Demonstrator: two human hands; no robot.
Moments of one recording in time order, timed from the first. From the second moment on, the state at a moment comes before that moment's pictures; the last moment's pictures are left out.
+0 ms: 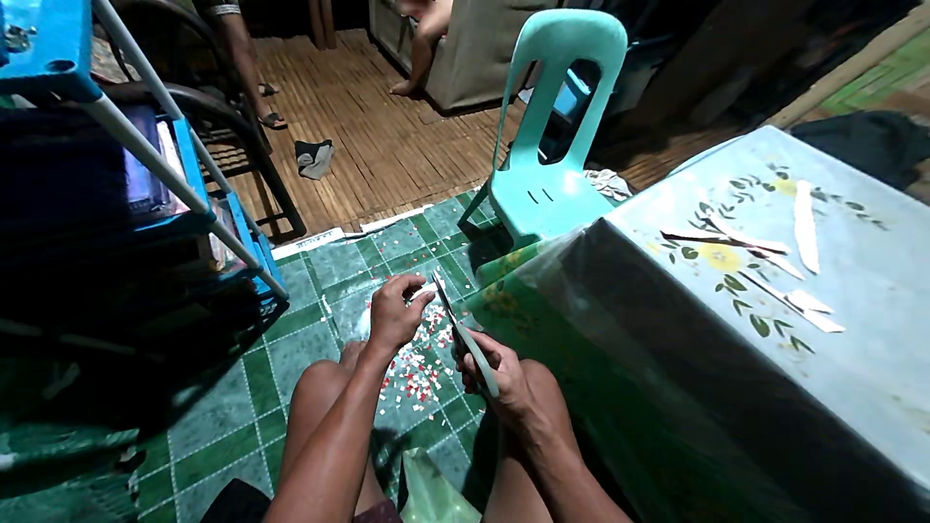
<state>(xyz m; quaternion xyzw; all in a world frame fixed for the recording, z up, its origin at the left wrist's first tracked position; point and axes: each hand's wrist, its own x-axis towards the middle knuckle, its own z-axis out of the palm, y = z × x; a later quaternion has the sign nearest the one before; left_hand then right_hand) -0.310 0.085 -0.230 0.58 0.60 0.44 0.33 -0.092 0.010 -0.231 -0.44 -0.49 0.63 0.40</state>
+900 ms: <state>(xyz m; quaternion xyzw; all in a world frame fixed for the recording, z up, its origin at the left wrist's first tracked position) -0.310 0.084 -0.230 0.59 0.61 0.43 0.32 -0.090 0.009 -0.230 -0.42 -0.51 0.64 0.40</state>
